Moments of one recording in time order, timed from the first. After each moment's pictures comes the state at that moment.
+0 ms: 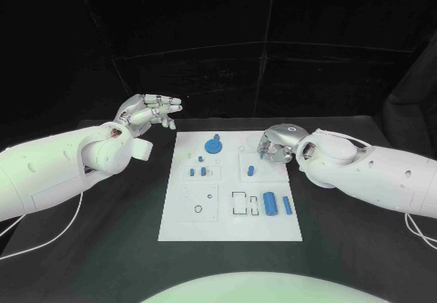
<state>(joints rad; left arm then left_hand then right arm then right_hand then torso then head) 1.22 -0.82 -0.07 1.29 -0.05 -0.11 0.43 1.31 -0.07 0.44 -0.12 0.09 1.03 0.18 0.14 0.08 1.05 0.11 0.27 0.07 1.19 0.02 1.03 0.44 0.17 1.16 0.12 0.65 0.65 1.14 -0.77 -0.04 1.41 -1.70 -0.26 -0.14 1.41 -0.08 0.50 -0.03 0.11 1.15 0.13 0.07 0.07 1.21 0.07 0.14 0.07 1.47 -0.01 1.28 1.15 0.09 1.40 0.09 1.29 1.06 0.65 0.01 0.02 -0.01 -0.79</state>
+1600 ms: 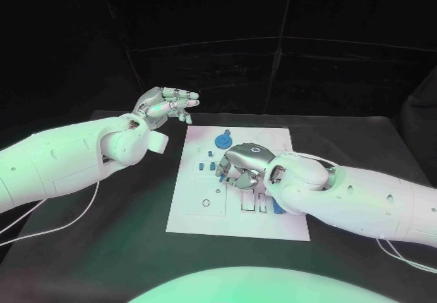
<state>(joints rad) 1.22 -0.81 -0.07 1.31 -0.05 -0.12 0.43 1.32 -0.07 0.44 -0.13 0.09 1.03 0.18 0.14 0.08 1.05 0.11 0.27 0.07 1.19 0.02 1.03 0.44 0.17 1.16 0.12 0.65 0.65 1.08 -0.63 -0.06 1.61 -1.68 -0.26 -0.13 1.39 -0.10 0.52 -0.04 0.12 1.14 0.13 0.07 0.07 1.21 0.07 0.13 0.07 1.47 -0.01 1.29 1.15 0.09 1.40 0.09 1.29 1.06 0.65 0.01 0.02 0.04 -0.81</state>
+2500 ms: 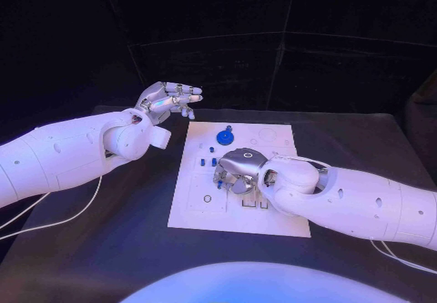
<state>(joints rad) 1.22 -0.81 -0.07 1.31 -0.05 -0.11 0.43 1.32 -0.07 0.44 -0.13 0.09 1.03 0.18 0.14 0.08 1.05 0.11 0.27 0.07 1.19 0.02 1.03 0.43 0.17 1.16 0.12 0.65 0.65 1.06 -0.59 -0.06 1.58 -1.75 -0.19 -0.13 1.39 -0.10 0.53 -0.04 0.13 1.14 0.13 0.07 0.07 1.21 0.07 0.13 0.07 1.47 -0.01 1.29 1.15 0.09 1.40 0.09 1.29 1.06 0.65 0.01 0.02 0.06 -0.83</state>
